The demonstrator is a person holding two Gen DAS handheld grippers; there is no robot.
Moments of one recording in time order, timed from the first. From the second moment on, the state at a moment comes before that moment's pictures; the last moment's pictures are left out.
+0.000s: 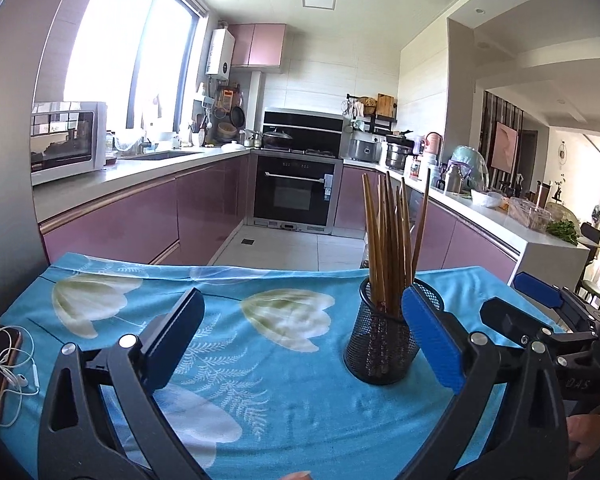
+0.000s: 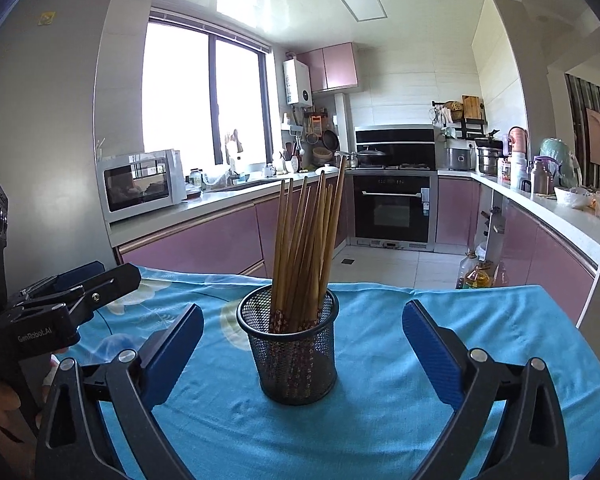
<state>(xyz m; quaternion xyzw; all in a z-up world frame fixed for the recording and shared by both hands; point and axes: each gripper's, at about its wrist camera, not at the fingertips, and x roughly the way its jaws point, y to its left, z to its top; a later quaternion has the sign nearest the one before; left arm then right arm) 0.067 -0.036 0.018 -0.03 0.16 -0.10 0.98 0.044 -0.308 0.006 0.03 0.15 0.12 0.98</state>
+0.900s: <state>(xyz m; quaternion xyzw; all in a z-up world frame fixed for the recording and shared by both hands) 0.029 -0.025 0.017 -0.02 0.08 -0.05 0.99 0.026 -0.294 0.006 0.01 0.12 0.10 0.99</state>
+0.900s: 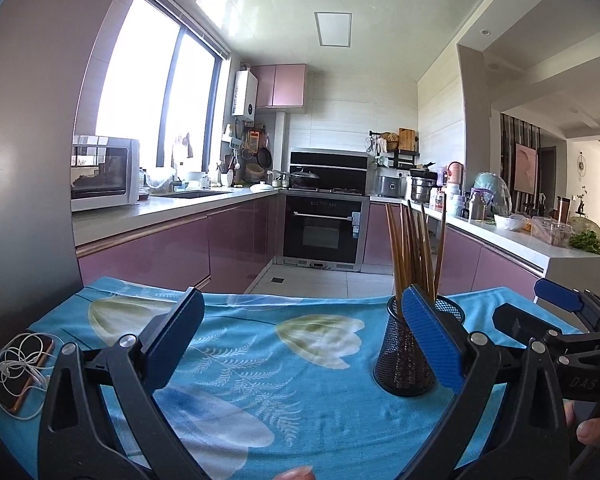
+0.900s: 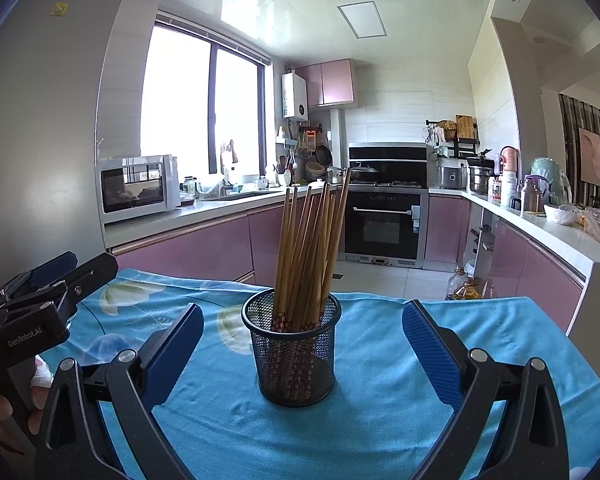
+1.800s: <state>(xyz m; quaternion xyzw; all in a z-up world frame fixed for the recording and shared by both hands) 0.026 -0.027 0.013 -0.02 0.08 -0.04 1.00 0.024 -0.300 0.007 0.02 0.11 0.08 0.99</state>
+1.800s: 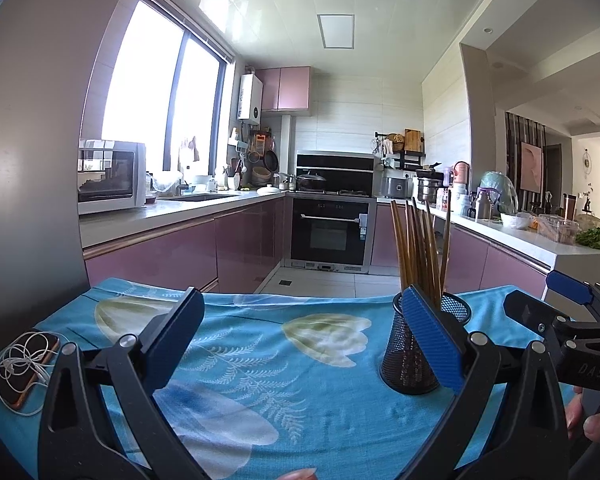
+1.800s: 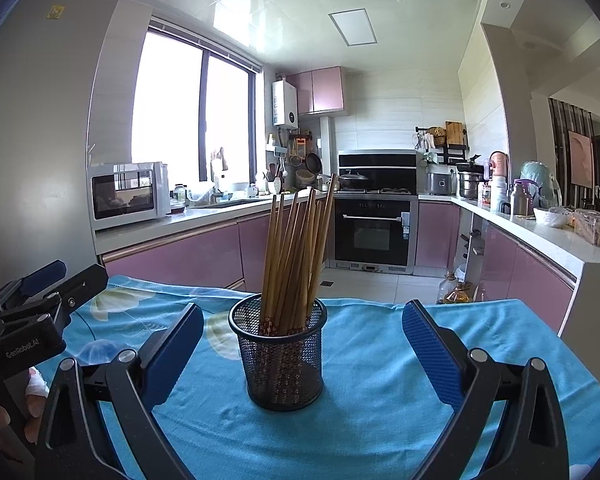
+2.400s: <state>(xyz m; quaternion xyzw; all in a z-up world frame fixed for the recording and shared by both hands) 0.026 -0.026 0.012 -0.01 0.08 -0.03 1.00 0.022 -0.301 0.009 0.02 0.11 0.08 0.99</state>
